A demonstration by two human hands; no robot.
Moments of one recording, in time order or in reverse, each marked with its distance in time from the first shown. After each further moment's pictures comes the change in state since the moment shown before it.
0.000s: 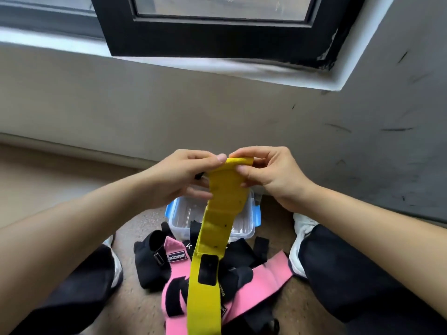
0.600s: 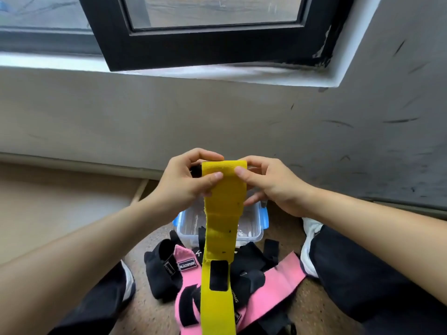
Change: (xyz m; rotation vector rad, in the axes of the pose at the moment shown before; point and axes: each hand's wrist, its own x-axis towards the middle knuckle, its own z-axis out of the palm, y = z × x) left_hand 0.004 -0.022 0.000 0.064 0.224 0.366; right_hand 0.000 0.004 0.004 0.003 -0.101 0.208
